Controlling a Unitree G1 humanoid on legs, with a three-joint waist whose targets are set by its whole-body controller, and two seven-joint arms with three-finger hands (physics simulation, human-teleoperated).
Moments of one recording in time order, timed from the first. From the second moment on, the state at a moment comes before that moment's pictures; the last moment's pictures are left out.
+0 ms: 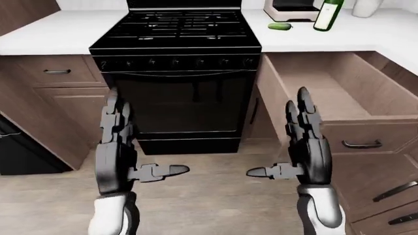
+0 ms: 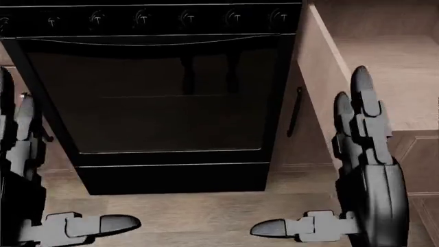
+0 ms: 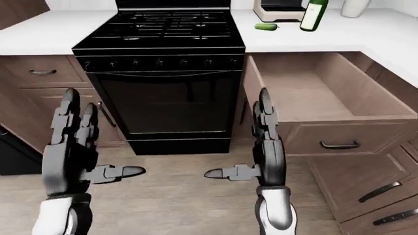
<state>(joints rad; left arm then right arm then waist) 0.10 0.01 0.06 -0.68 0.02 0.19 0.01 0.10 -0.01 -0.01 -0.51 -0.02 0.00 0.03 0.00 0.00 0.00</state>
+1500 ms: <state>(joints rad) 0.21 0.18 -0.04 -1.02 -0.08 0.02 0.24 0.19 -0.02 0.17 -0.97 -0.27 0.01 0.09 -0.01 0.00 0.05</state>
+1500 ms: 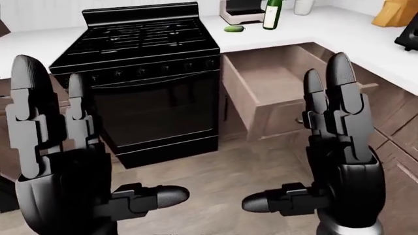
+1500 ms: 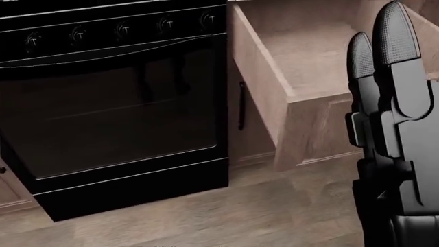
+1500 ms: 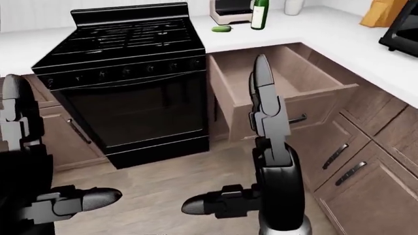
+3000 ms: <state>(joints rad) 0.23 0.11 -0.06 -1.01 -0.03 0.01 0.18 0.20 -0.03 0.17 -0.96 -0.28 -0.03 0.10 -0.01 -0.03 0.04</state>
